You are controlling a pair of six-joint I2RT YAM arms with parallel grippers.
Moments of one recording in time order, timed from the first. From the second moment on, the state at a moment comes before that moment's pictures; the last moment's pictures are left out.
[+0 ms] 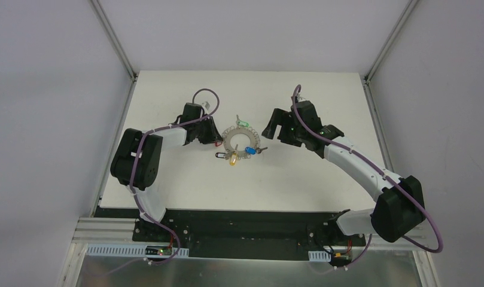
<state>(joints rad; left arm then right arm) -0.28 1.78 0.95 0.03 0.33 -0.55 0.56 1.35 1.04 -0.41 -0.04 0.68</state>
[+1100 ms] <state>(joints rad) -0.44 1.54 1.34 -0.64 0.48 -0.42 0.56 1.04 0.67 -0.09 -0.26 0.55</state>
